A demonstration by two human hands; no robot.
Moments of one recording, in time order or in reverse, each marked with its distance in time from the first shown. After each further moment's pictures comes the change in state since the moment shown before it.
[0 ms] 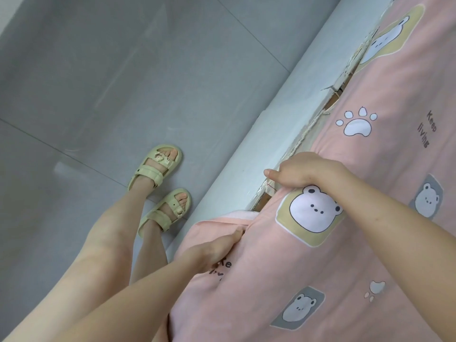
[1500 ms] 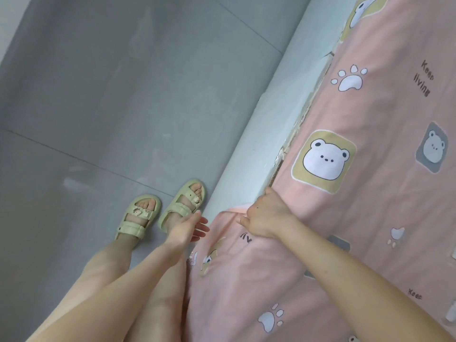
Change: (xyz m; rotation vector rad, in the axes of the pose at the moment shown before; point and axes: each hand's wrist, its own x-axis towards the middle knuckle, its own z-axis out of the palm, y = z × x) left_hand -0.028 -0.097 -0.084 -0.277 0.425 0.197; right_hand -0.034 -0.156 0.109 -0.092 0.154 -0.175
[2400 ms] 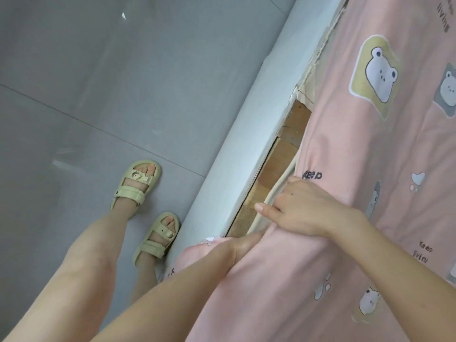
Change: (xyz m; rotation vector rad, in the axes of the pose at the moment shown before) left_hand -0.066 -0.098 0.074 0.232 -0.644 -0.037; right_hand -0.091 -0.075 0.044 0.205 0.106 0.022
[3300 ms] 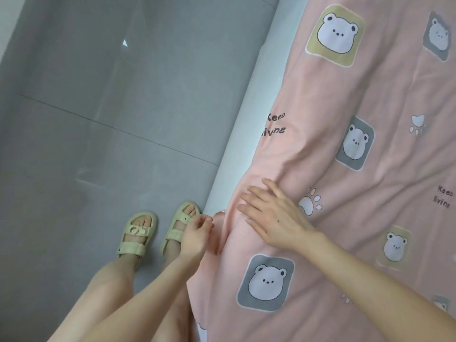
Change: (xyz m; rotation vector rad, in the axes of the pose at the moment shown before) left_hand -0.059 -0.152 -0.056 -0.125 0.801 0.166; right_hand -0.003 -0.100 0.140 -0.140 0.706 -0.167
